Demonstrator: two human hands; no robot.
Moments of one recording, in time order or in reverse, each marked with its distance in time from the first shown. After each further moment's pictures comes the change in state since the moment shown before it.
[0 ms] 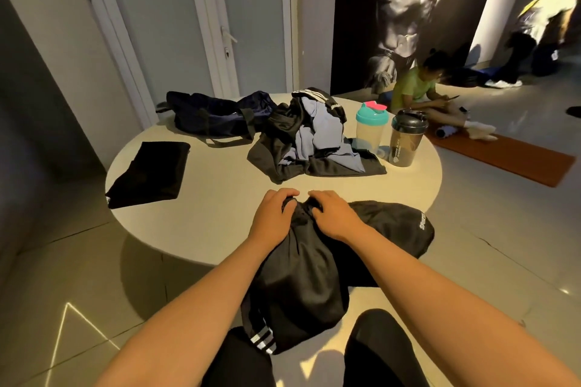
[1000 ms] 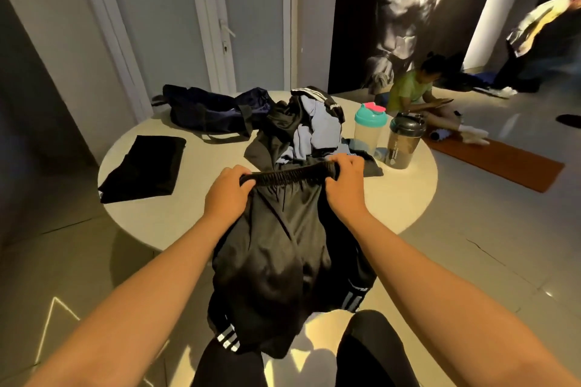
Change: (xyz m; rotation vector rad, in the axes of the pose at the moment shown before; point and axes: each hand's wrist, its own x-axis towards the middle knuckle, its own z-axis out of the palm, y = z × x) left_hand 0.031 -0.023 -0.078 0.306 0.157 -0.098; right_hand 0.012 -0.011 -0.040 0.498 0.539 -0.029
